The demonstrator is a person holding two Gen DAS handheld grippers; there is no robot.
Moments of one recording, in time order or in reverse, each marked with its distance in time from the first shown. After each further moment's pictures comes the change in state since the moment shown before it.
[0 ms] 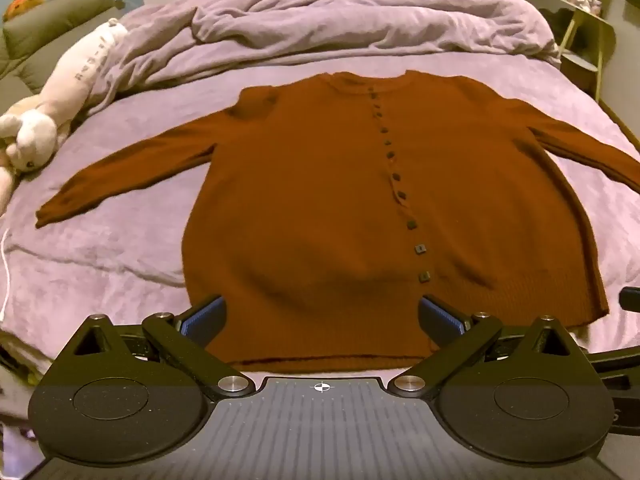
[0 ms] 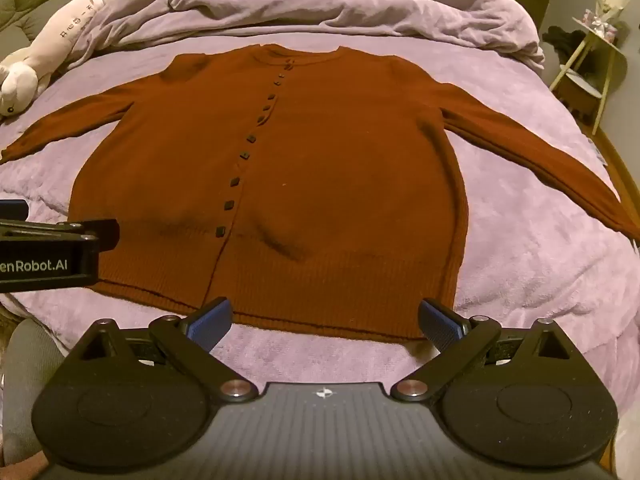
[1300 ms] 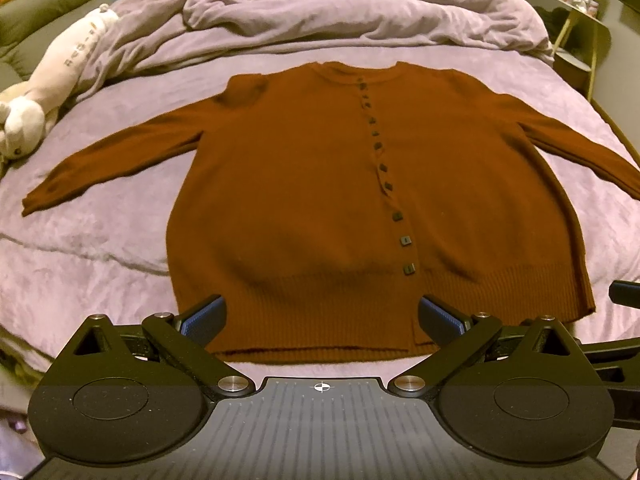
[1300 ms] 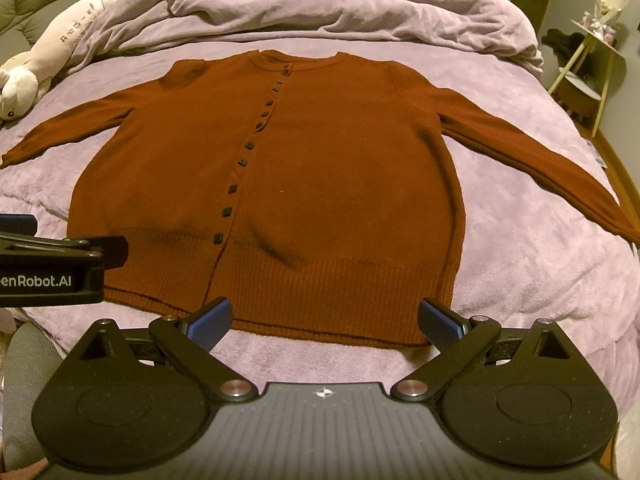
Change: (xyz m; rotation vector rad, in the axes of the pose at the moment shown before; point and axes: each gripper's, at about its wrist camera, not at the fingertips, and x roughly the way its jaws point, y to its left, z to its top) left arm 0.003 -0.005 0.000 -0.010 0.047 -0.035; right arm -0.002 -0.005 0.001 0.002 -0.021 0.001
